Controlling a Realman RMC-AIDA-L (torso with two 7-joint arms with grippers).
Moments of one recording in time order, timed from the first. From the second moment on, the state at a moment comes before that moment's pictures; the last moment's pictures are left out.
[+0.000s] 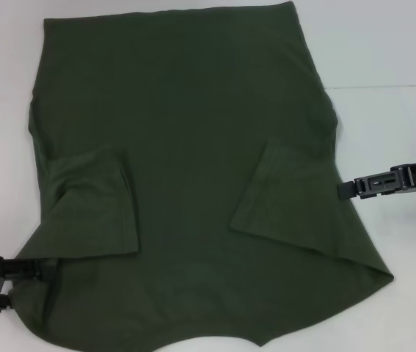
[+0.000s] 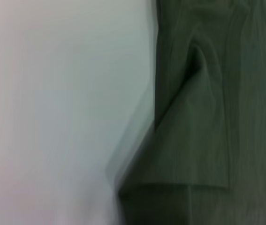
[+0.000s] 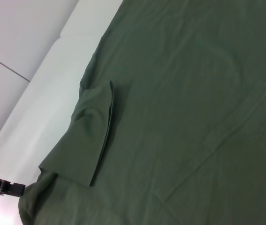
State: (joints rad) left arm -0.57 -1.92 0.25 0.56 2.70 1.60 -2.44; right arm 0.74 1.81 -0.73 -0.47 -2.22 -1.53 2.16
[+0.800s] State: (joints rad) left arm -0.57 -1.92 0.25 0.55 2.69 1.58 -2.44; right arm 0.73 1.81 -0.73 -0.47 -2.22 -1.53 2.16
